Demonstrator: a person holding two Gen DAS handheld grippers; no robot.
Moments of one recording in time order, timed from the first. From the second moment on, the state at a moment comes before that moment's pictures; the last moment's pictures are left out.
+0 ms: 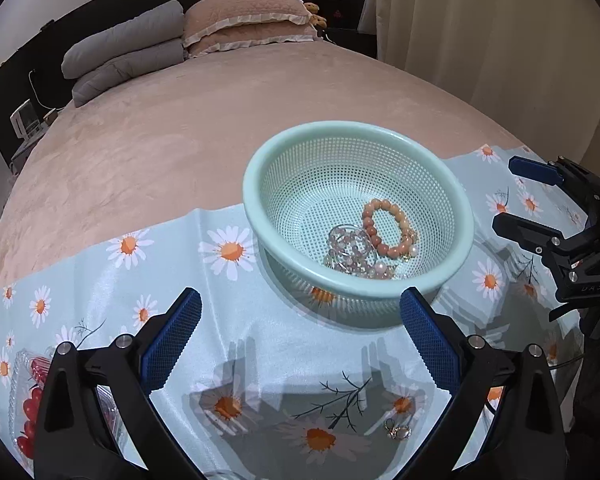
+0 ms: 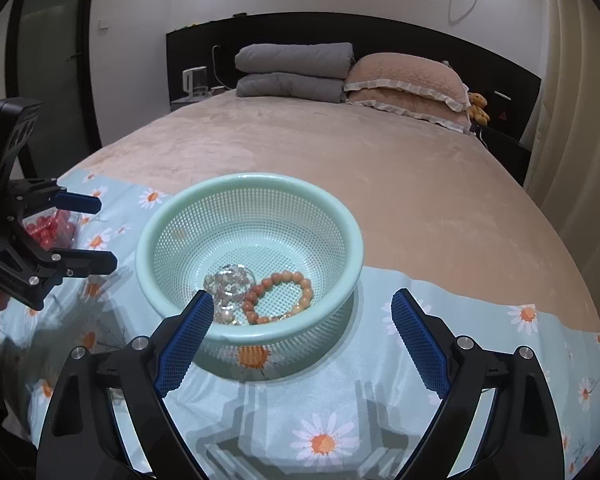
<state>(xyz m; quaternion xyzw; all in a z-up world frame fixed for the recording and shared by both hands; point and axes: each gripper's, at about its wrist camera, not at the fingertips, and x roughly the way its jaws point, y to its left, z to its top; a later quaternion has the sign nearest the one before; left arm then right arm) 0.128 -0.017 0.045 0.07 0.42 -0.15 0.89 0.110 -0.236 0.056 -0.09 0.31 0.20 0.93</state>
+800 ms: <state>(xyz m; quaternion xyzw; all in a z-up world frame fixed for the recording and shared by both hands) 0.081 -0.002 -0.009 0.02 0.46 -0.16 0.87 0.011 -0.183 -0.020 -0.11 0.32 0.43 0.84</state>
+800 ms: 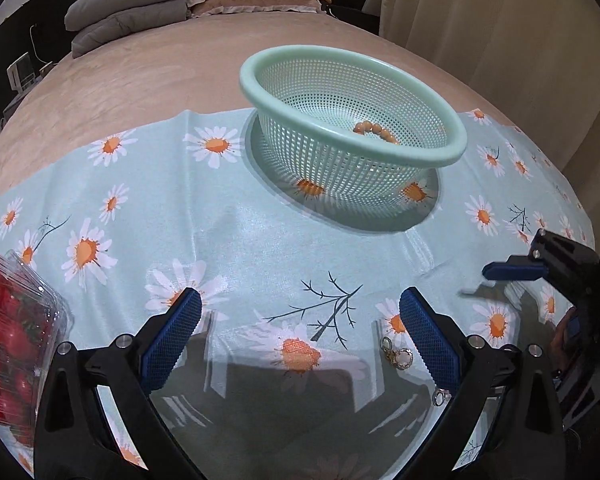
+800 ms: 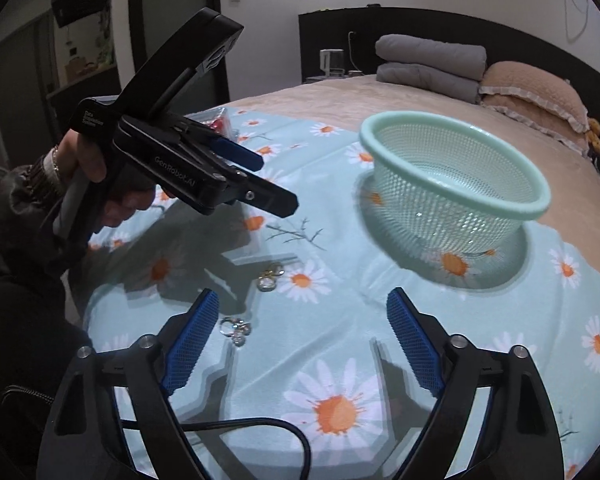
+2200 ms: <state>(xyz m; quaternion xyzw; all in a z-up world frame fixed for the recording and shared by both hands) 0.046 -0.045 -0.020 0.08 0.46 -0.26 0.84 -0.010 -0.215 -0.017 -0.13 0.36 0.45 0.81</state>
